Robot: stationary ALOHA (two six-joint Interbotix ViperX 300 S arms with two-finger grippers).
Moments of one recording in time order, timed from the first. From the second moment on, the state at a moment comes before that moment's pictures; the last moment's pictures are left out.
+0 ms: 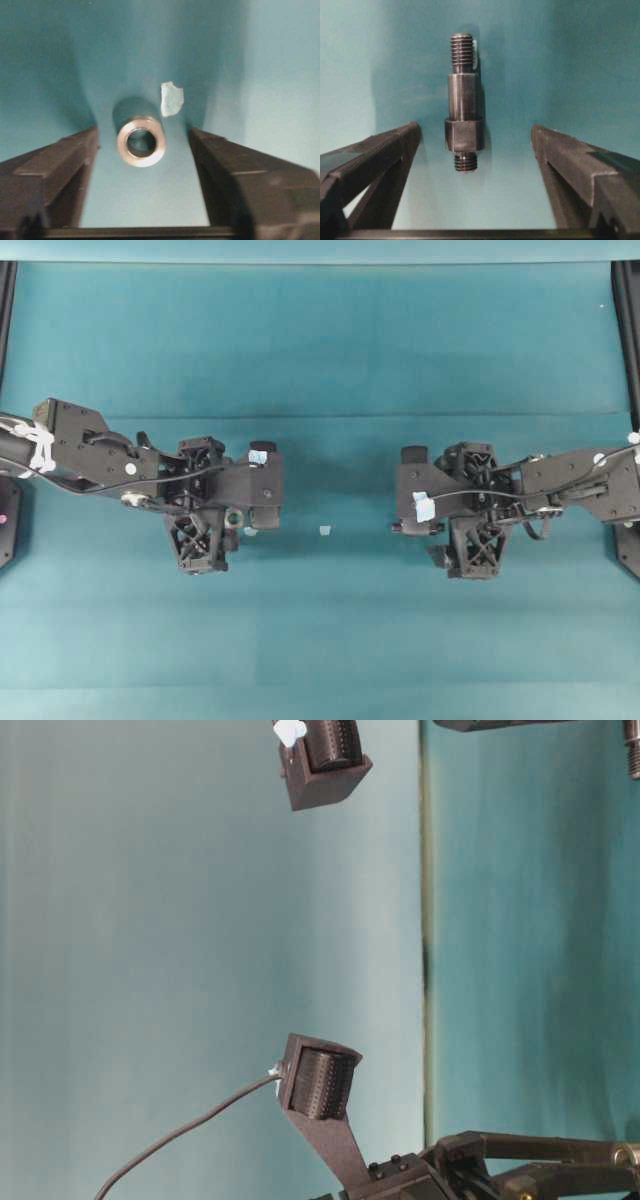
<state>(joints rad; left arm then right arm) 0.01 0.10 0.69 0.02 0.38 -0.05 0.01 -0.01 0.85 -0.09 0.38 0.10</state>
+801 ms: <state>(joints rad) -0.01 0.10 0.70 0.02 0.37 -0.05 0.02 0.02 0.82 -0.09 0.41 0.10</state>
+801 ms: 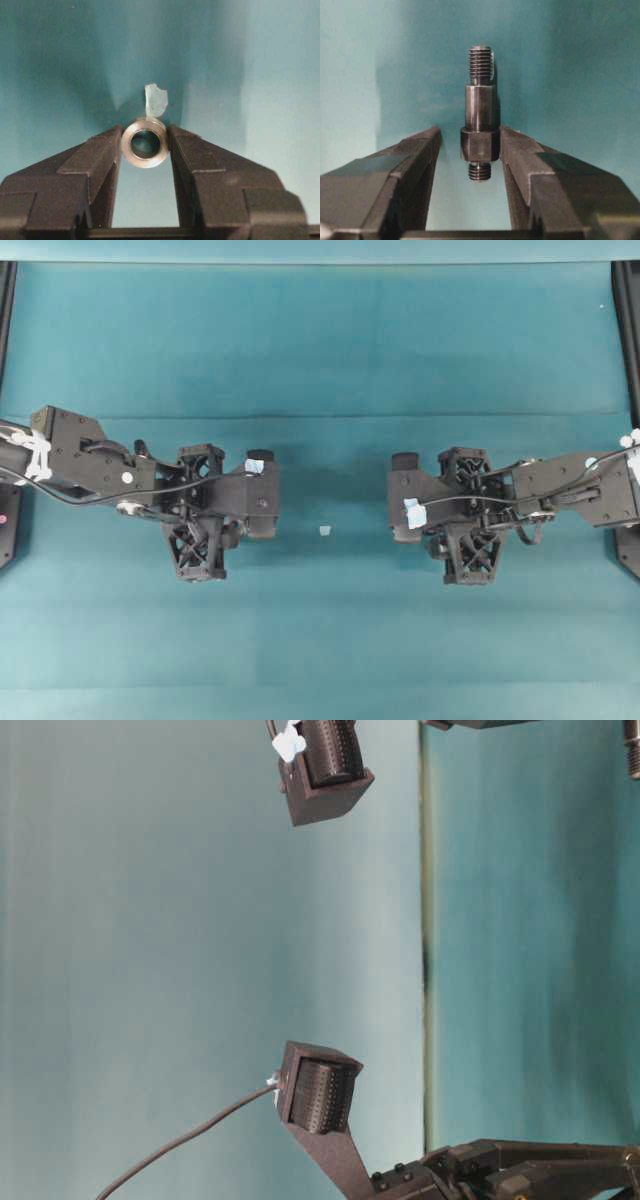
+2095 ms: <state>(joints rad) -0.01 0.09 0.70 0.02 0.37 -0.05 0.01 0.01 0.83 -0.09 0.41 0.10</state>
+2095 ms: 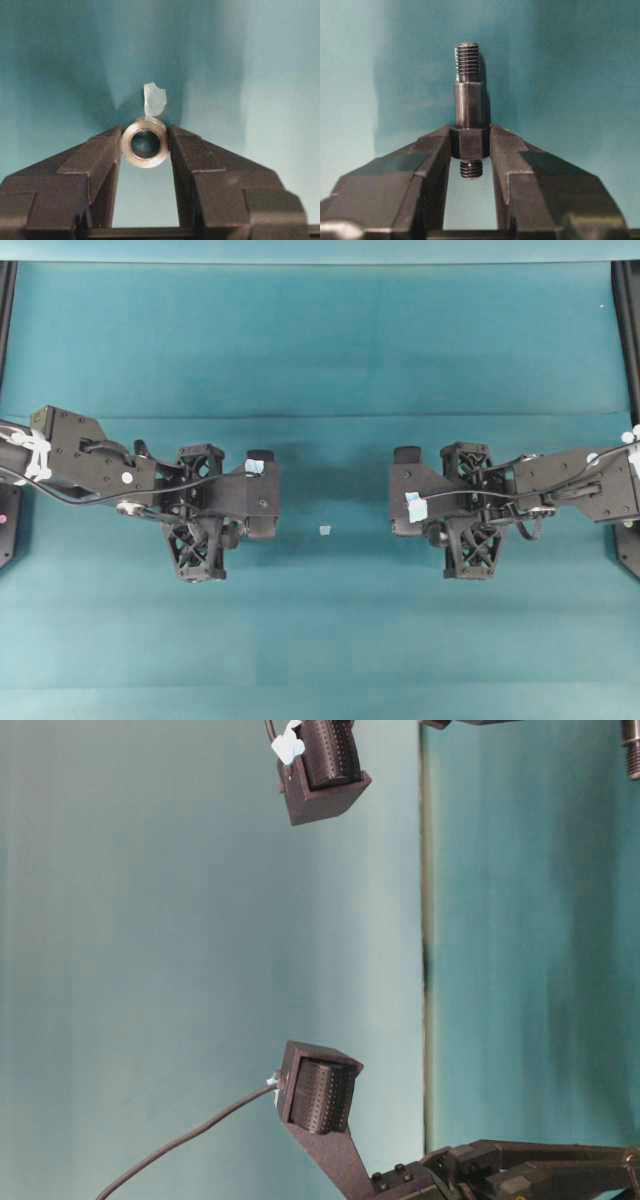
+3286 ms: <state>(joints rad) -0.01 0.02 0.69 0.02 0.40 -0.05 0.00 -0.09 0.82 -0.09 0.42 0.10</state>
